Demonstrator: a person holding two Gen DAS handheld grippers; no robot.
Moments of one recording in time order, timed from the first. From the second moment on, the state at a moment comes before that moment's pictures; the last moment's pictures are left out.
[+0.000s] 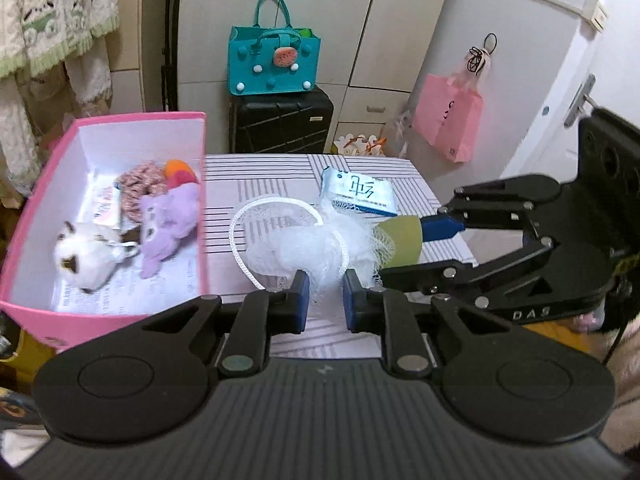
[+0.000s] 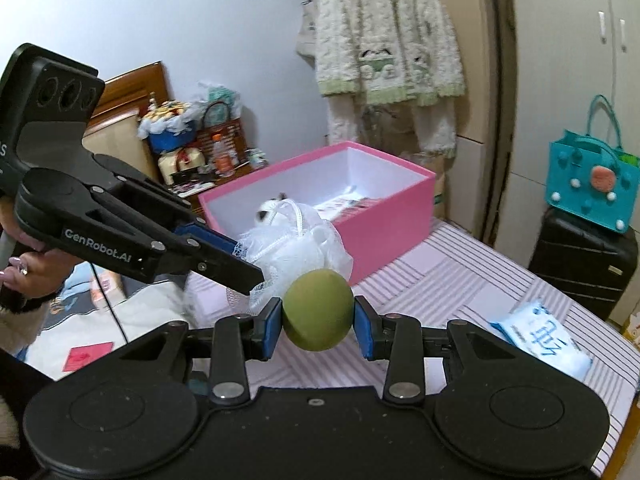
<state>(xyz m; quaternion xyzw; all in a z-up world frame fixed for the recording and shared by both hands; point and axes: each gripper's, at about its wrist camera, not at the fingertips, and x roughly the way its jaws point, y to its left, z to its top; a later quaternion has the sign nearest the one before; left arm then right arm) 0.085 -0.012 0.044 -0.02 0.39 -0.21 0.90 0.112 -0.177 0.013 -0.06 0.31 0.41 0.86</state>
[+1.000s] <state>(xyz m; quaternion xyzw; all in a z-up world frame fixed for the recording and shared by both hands) 0.208 0.124 0.022 -0.07 0.39 -0.11 0.91 0.241 -0.003 0.011 -0.12 0.33 0.41 0.84</state>
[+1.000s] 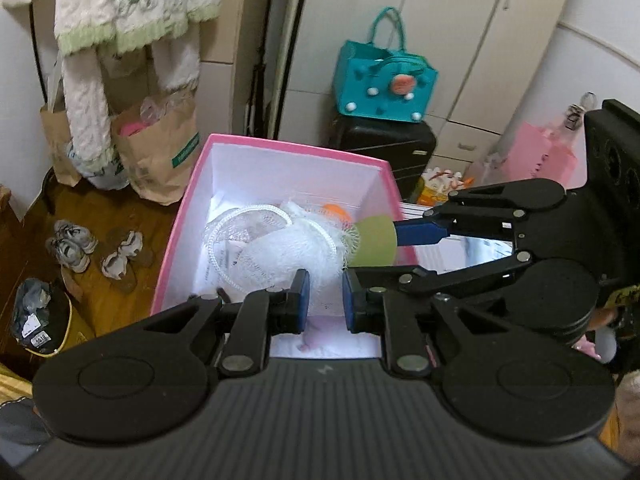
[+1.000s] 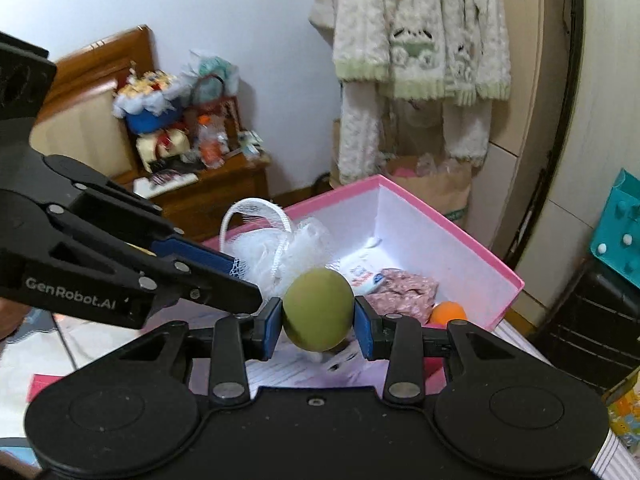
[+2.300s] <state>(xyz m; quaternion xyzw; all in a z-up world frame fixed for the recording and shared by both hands) 0.140 0.096 0.067 0.06 0.38 -0.06 0.92 0.195 -0.080 0.049 -0.06 0.36 0.37 0.85</state>
